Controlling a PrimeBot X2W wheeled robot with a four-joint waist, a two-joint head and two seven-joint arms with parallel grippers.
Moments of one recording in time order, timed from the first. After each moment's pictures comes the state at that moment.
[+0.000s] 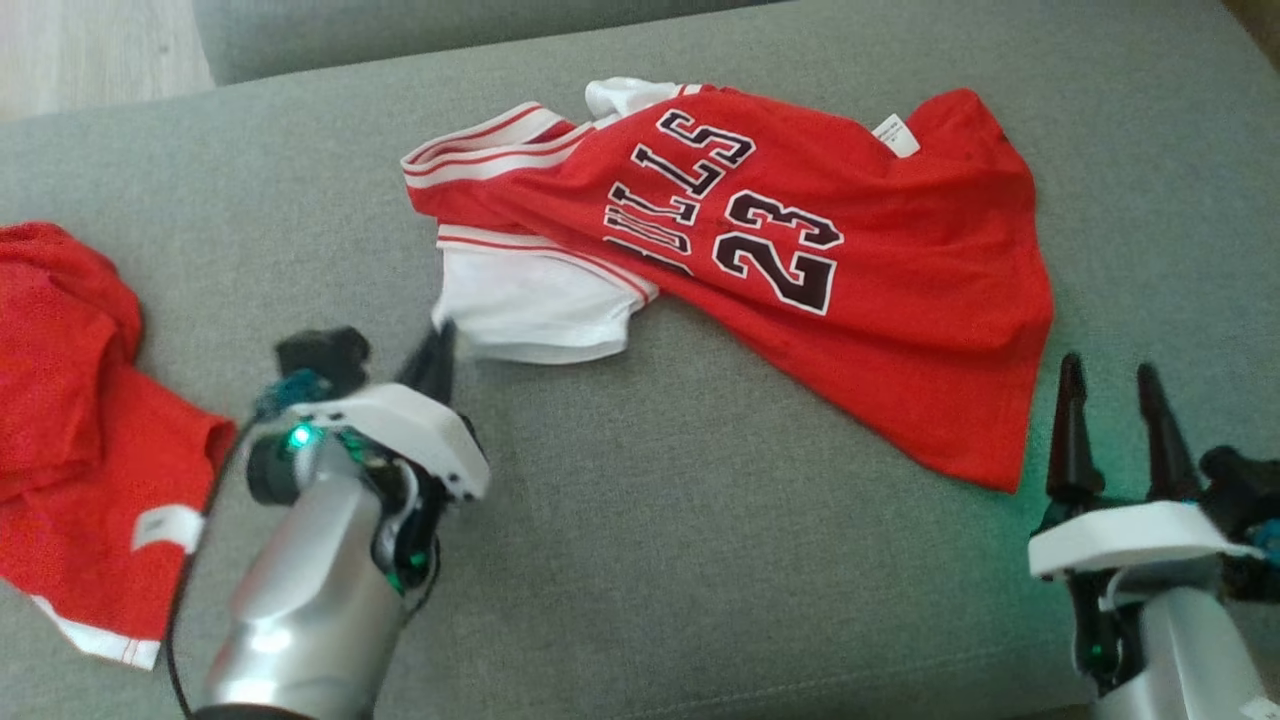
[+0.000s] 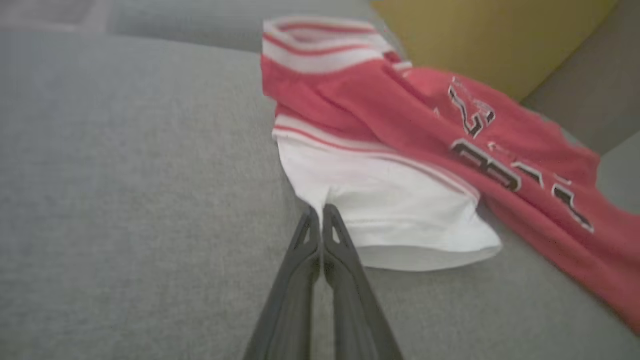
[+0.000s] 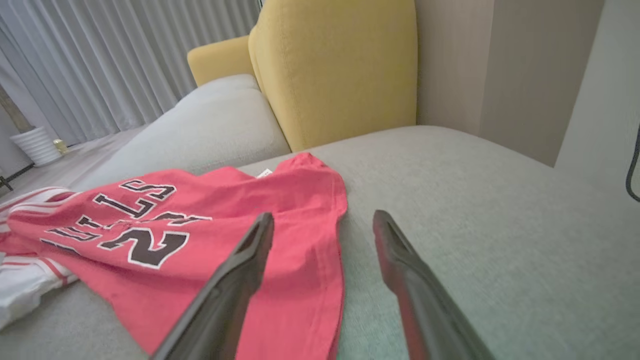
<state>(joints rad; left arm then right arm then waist) -0.52 0.06 -0.39 0.80 -0.52 -0.02 -0.18 -0.15 -0.04 -0.13 0.37 0.21 0.13 -0.24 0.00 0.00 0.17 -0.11</state>
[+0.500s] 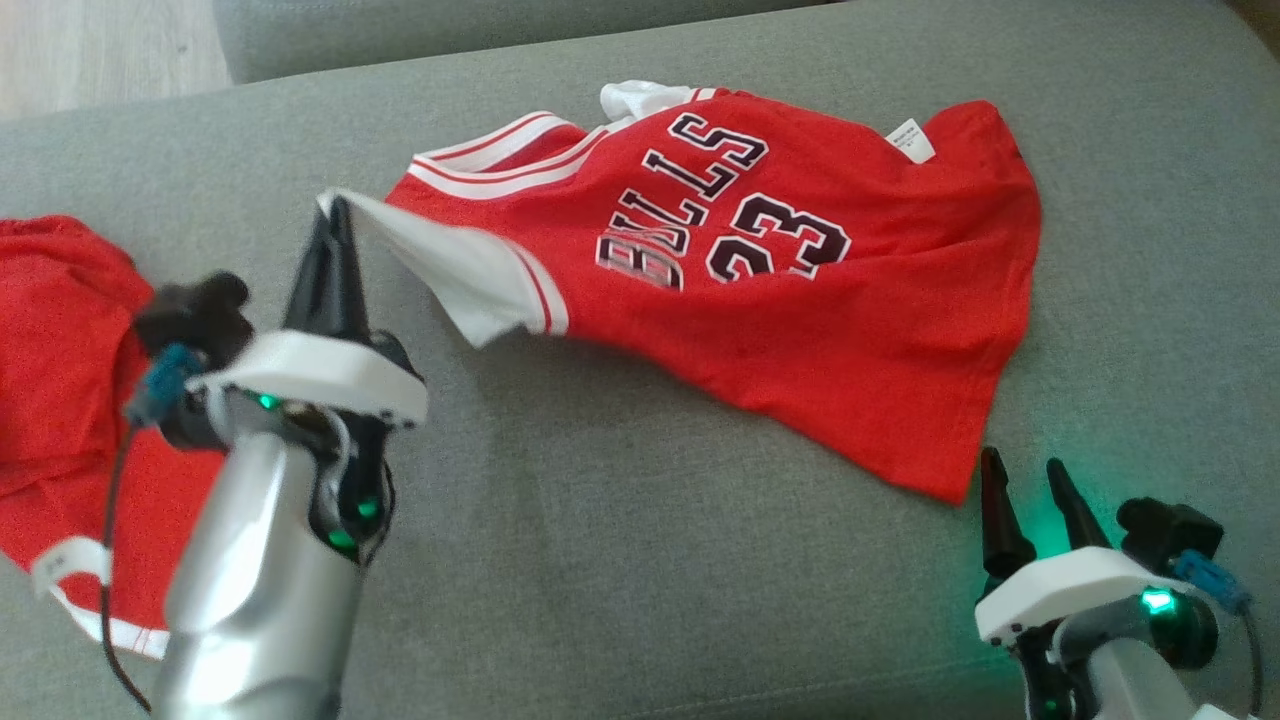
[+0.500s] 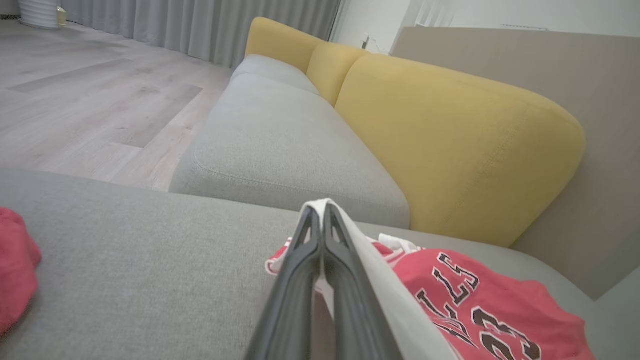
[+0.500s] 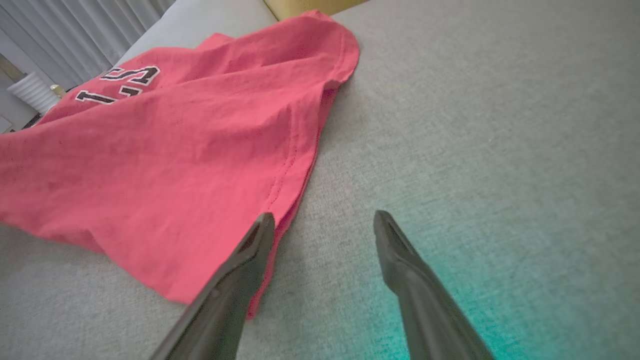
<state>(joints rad) -0.46 0.08 -0.20 0.45 -0.47 0.05 -0.25 -0.13 -0.04 -0.04 0.56 0.31 0.13 -0.16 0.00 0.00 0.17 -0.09</state>
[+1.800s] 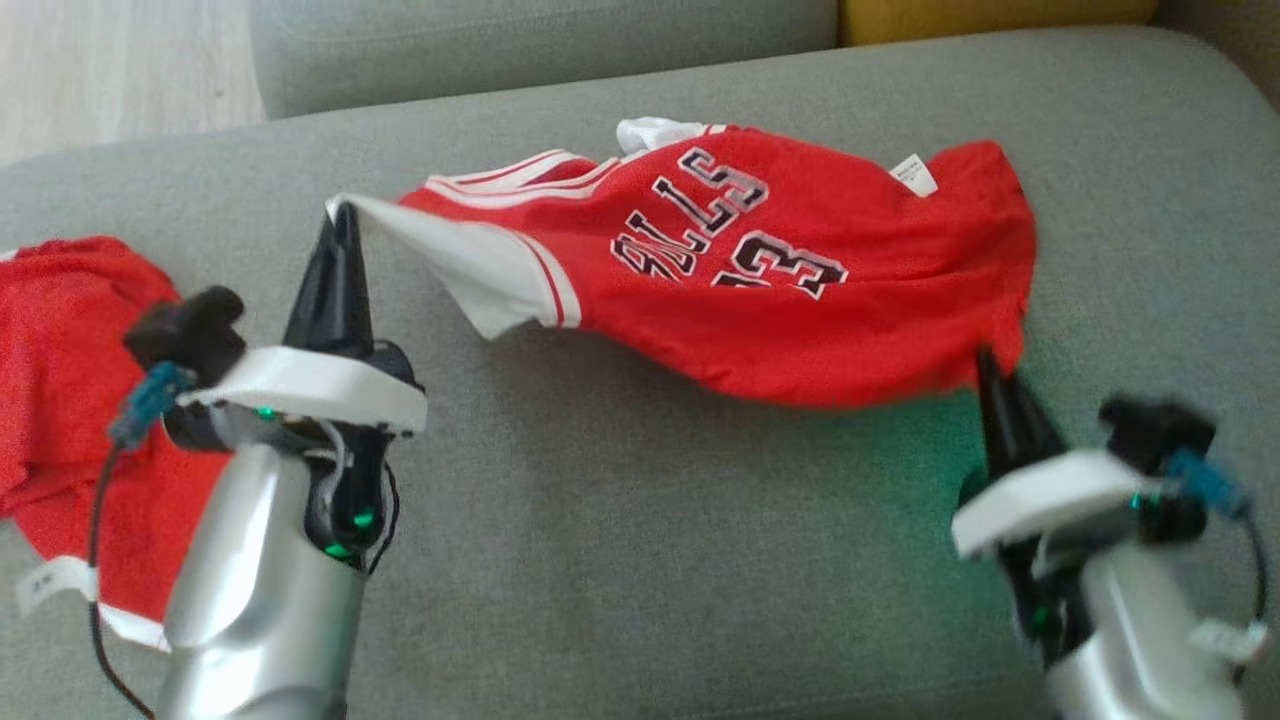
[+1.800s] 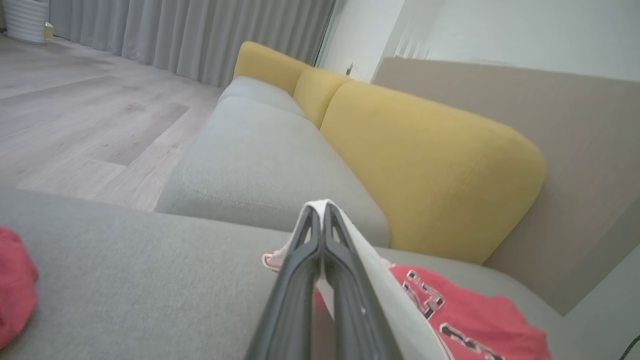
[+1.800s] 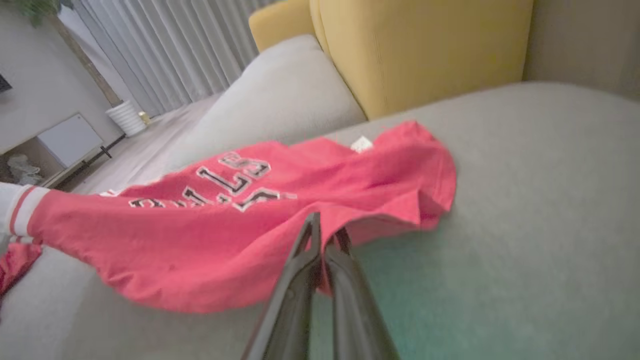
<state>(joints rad) -0.42 0.05 -0.15 0.43 -0.44 -0.04 -0.25 -0.17 -0.05 0.05 0.37 0.33 0.13 -0.06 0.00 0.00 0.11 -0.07</state>
